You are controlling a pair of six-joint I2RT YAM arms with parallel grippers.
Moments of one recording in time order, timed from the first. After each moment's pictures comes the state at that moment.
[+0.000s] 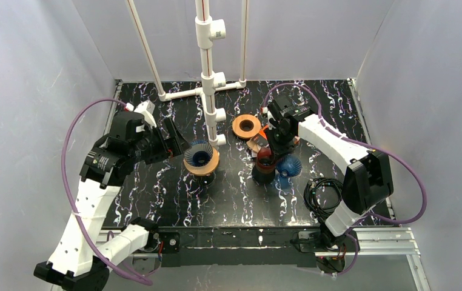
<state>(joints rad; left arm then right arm) -0.34 0.92 1.29 -1.06 0.15 -0.60 0.54 1.63 1.36 -1.01 -0.11 0.16</state>
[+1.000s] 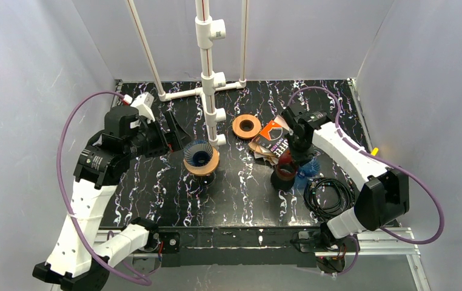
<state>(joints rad) -0.34 0.95 1.39 -1.05 0.21 -0.57 0.51 1.47 1.27 -1.16 0.13 0.29</state>
